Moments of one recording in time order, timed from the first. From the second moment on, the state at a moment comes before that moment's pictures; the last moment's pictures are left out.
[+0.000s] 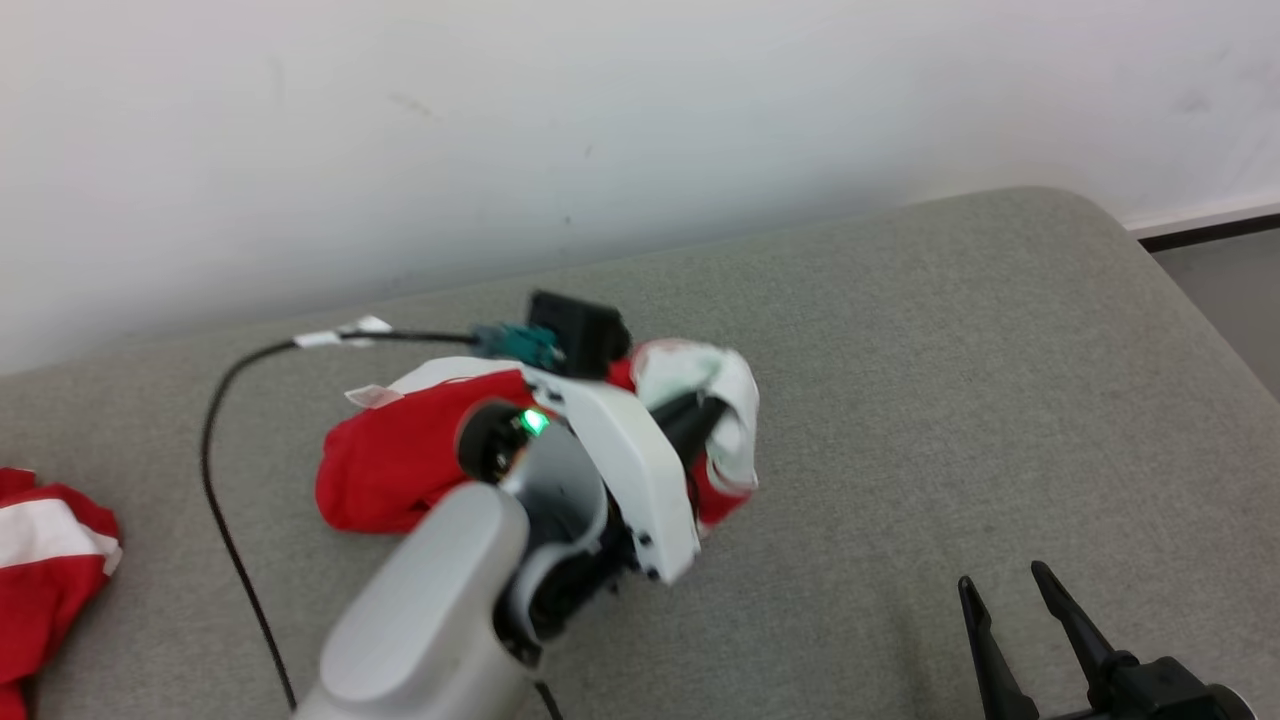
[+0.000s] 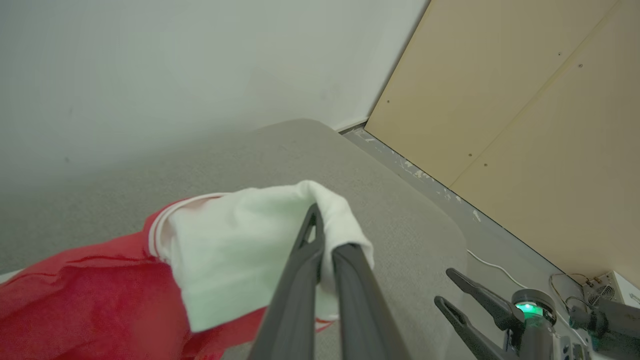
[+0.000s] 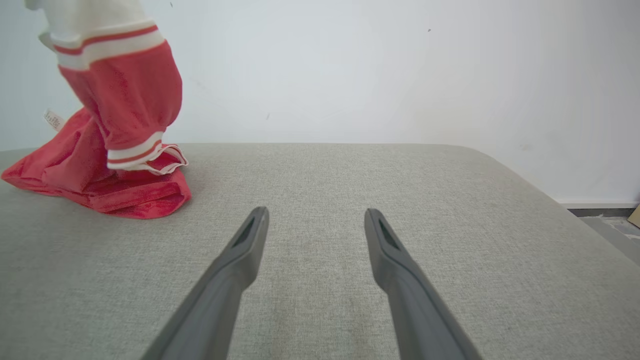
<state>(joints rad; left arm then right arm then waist) -0.66 0.12 -0.57 0.19 -0.71 -0.01 0.39 -0.04 -0.10 0.15 0.28 0.19 0.13 -0.26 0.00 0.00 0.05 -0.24</state>
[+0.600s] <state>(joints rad) -0.55 0.05 -0.81 0.25 -0.71 0.08 0.21 -0.07 -0.08 0.14 0.28 0.20 0.13 -0.26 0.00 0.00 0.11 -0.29</state>
